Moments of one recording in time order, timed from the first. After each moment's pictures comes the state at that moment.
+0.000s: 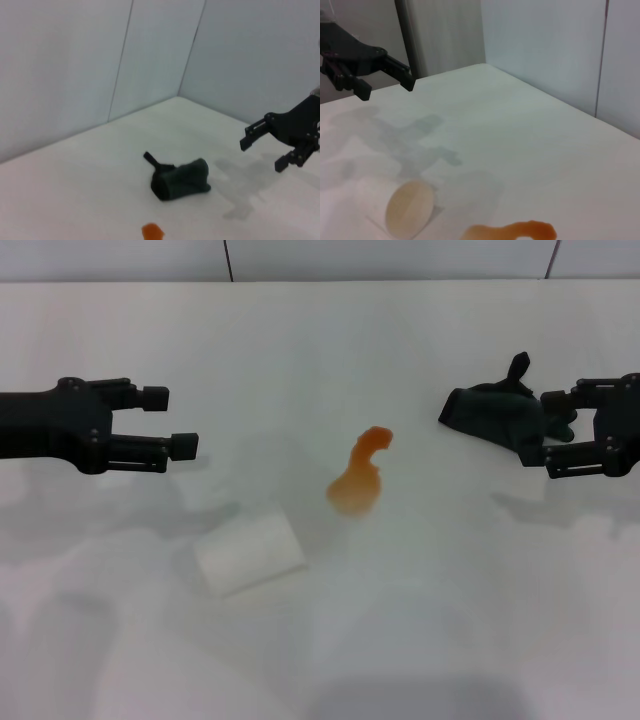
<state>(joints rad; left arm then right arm) -0.88 -2.05 2.85 -0.89 -0.22 1.98 -1.32 0.35 2.01 -1.00 -1.21 -1.95 -1.50 1.72</state>
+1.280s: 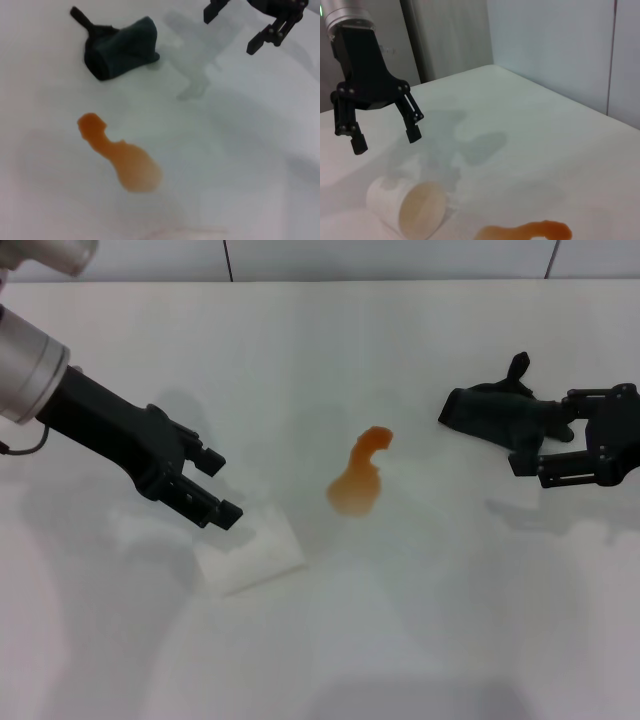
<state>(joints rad) -1.24 -2.05 2.85 -0.79 0.39 1.88 -1.43 0.35 2.01 -1.01 -1.19 -1.93 -1.51 1.72</state>
